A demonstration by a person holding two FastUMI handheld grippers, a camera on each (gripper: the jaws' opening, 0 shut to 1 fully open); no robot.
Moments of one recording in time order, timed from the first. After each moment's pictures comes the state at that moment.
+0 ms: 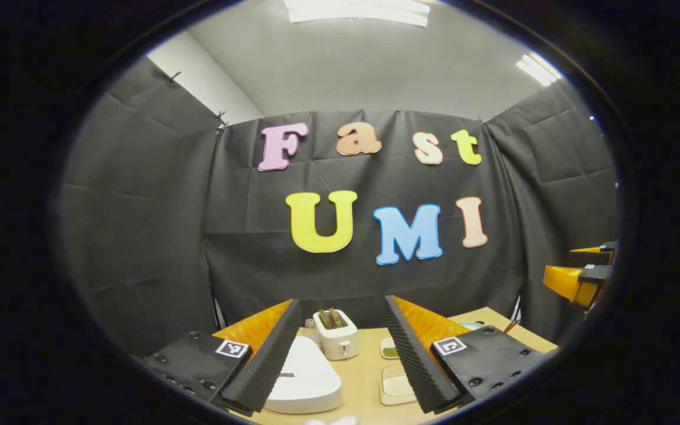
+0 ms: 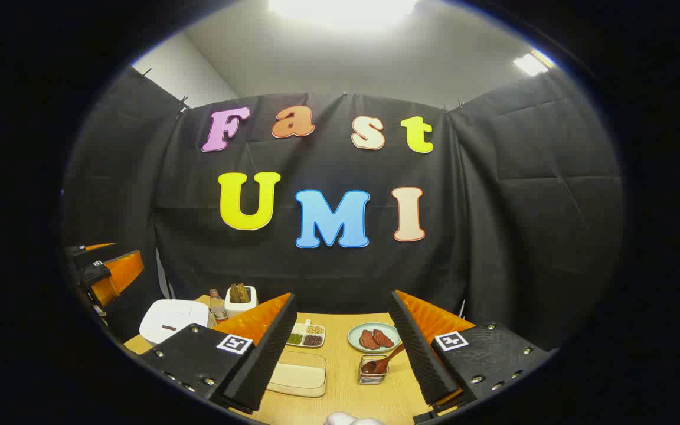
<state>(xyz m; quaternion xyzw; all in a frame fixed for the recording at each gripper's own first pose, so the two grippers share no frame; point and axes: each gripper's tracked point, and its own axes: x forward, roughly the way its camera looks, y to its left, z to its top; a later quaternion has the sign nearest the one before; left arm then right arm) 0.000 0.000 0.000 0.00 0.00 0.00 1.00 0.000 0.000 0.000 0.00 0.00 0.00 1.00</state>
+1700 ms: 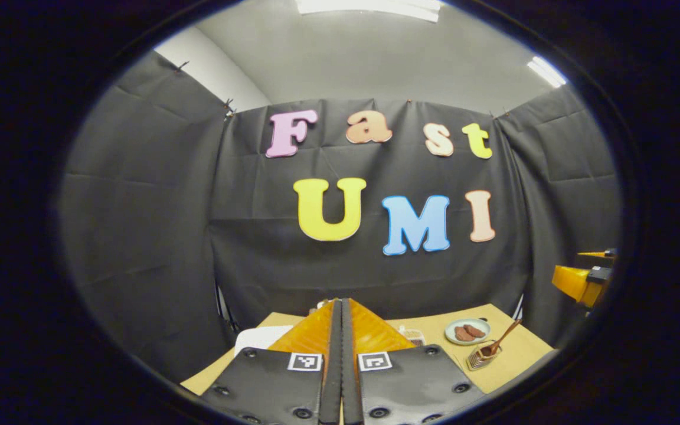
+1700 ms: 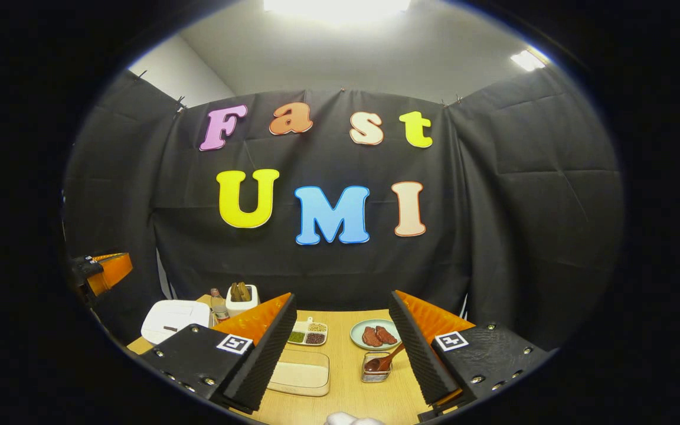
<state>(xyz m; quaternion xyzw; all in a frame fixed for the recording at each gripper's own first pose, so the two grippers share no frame) 0.007 0.005 -0.028 -0.03 0.05 0.00 1.00 0.004 0.003 -0.006 0.01 0.01 0.00 1.00</state>
